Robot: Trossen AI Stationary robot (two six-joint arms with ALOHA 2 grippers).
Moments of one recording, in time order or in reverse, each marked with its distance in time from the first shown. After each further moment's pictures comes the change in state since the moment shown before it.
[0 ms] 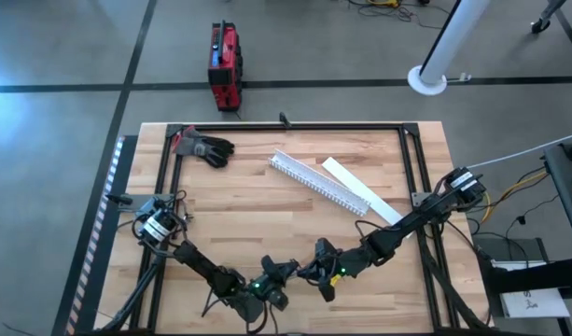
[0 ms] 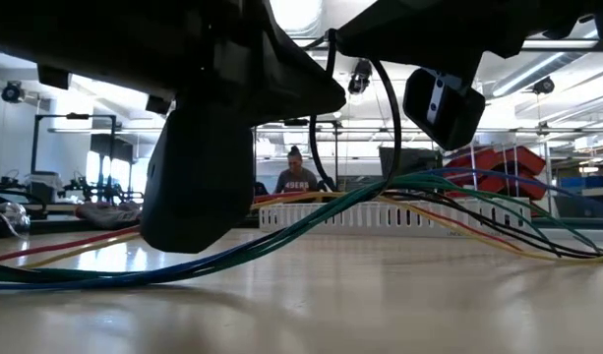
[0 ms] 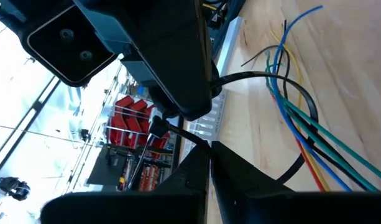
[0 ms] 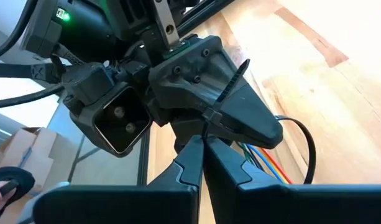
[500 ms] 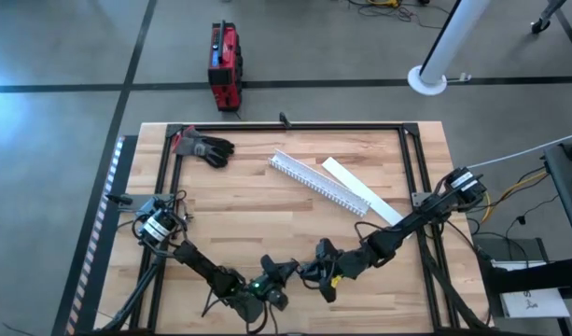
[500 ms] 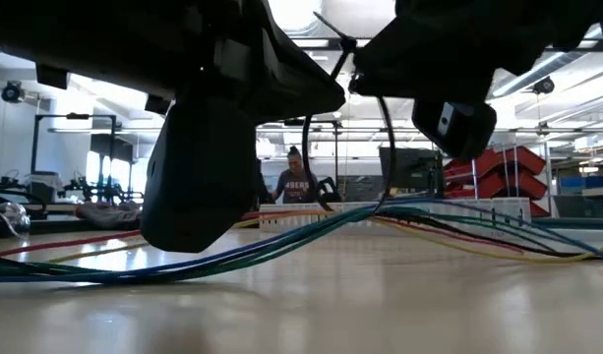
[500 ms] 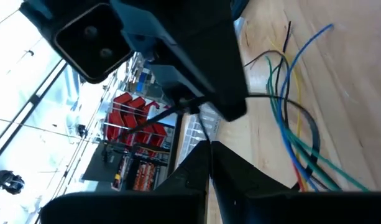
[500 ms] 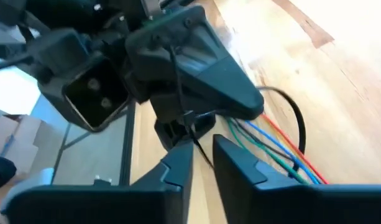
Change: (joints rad) left arm 0.000 0.000 0.000 0.001 -0.004 -0.031; right arm 0.009 -0.001 0.000 -0.084 -0.006 0.003
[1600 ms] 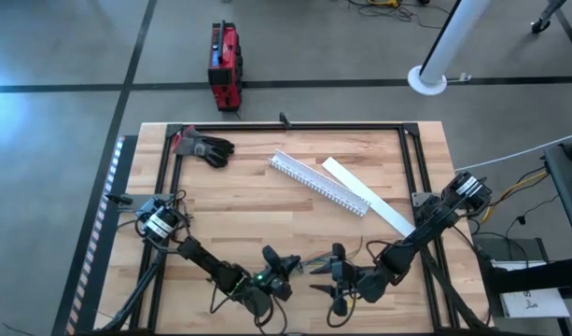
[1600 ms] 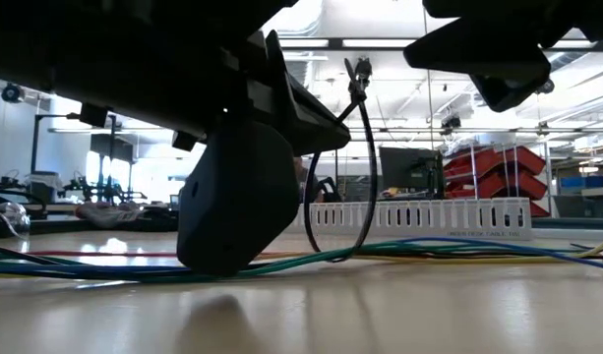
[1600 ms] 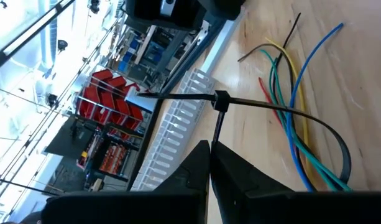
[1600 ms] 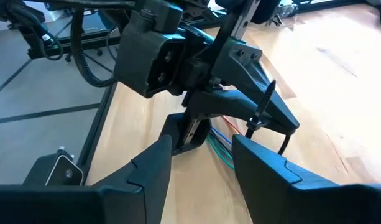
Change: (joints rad) left arm 0.052 0.000 0.000 -0.135 0.043 -0.307; right arm 0.186 0.000 0.000 -0.003 0.363 -0.318
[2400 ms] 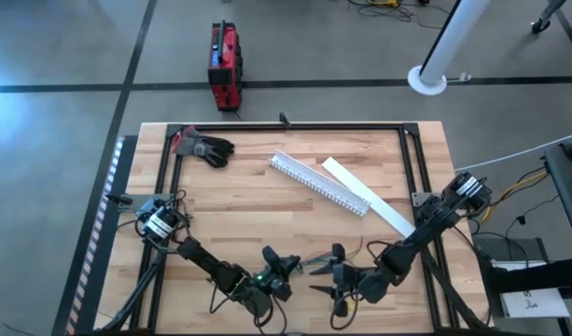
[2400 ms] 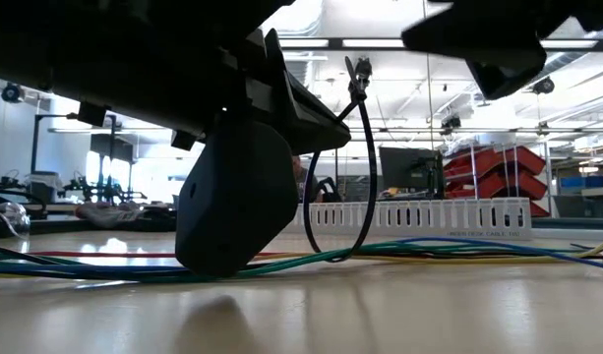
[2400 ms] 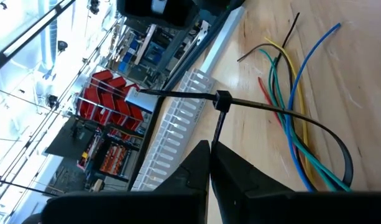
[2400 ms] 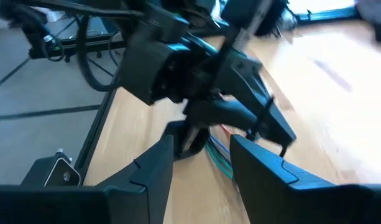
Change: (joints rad) left arm 0.000 0.000 0.000 0.001 0.000 0.004; right arm 0.009 0.000 0.003 0.030 0.016 -0.077
